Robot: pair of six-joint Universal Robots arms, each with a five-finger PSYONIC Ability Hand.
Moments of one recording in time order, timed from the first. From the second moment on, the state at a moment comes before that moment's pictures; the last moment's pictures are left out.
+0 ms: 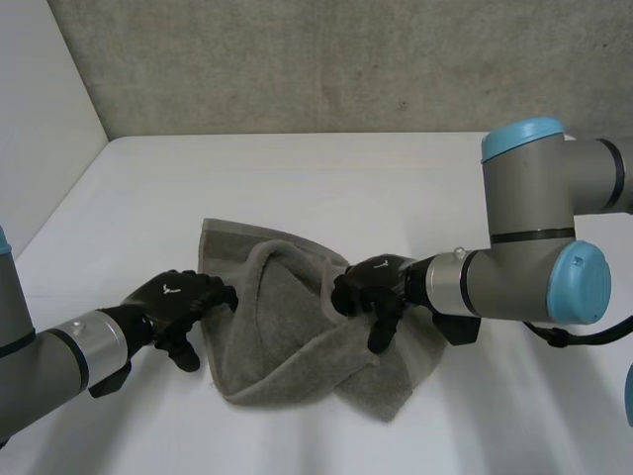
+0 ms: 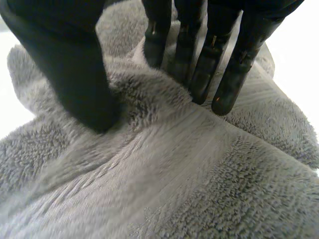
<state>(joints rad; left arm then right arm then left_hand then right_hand) 4.58 -1.86 -1.87 3.12 -1.03 3.57 2.03 -0.77 0.94 0.66 1.06 2.73 0.46 0.45 0.45 0.45 0.27 0.70 0.83 0.82 0.82 0.61</state>
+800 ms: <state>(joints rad) 4.43 -2.02 -1.75 3.27 -1.04 3.56 1.91 -1.33 1.34 0.29 1.23 2.83 0.38 0.37 0.44 0.37 0.20 0.95 1.18 1.18 1.19 0.98</state>
